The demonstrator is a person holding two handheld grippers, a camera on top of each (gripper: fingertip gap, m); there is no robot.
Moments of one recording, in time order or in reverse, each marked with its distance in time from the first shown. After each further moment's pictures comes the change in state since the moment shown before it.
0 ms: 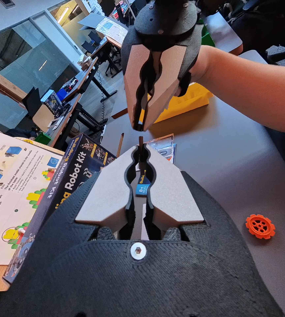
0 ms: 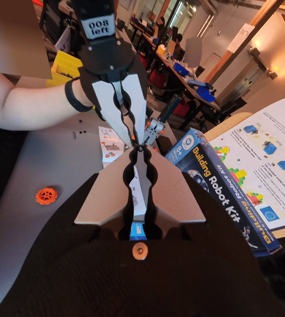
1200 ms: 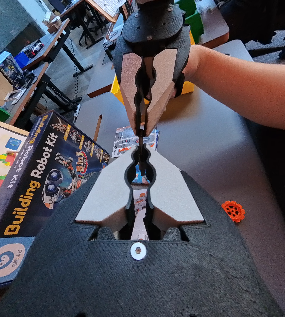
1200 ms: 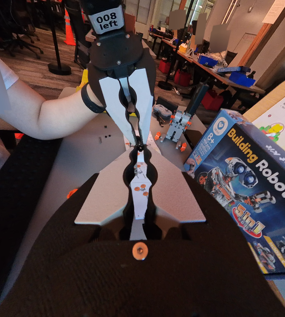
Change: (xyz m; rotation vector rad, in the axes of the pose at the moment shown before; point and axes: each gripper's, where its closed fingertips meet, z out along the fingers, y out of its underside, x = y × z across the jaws) left arm 0.012 0.024 0.011 -0.109 0.125 -0.126; right arm -0.012 0.034 0.012 0.042 -0.150 0.235
